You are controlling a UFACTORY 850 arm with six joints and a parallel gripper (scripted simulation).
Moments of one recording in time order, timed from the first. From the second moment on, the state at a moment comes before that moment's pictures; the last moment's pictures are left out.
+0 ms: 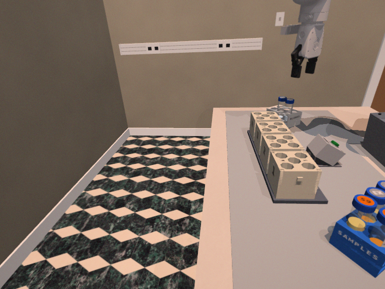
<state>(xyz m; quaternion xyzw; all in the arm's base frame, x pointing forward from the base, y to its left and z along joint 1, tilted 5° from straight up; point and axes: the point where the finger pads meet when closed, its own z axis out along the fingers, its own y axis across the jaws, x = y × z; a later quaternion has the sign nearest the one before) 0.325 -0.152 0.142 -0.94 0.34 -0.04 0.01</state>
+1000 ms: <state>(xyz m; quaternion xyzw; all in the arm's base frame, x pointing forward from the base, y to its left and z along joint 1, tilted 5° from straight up) 0.277 -0.273 0.137 -0.94 0.34 -0.04 0.02</state>
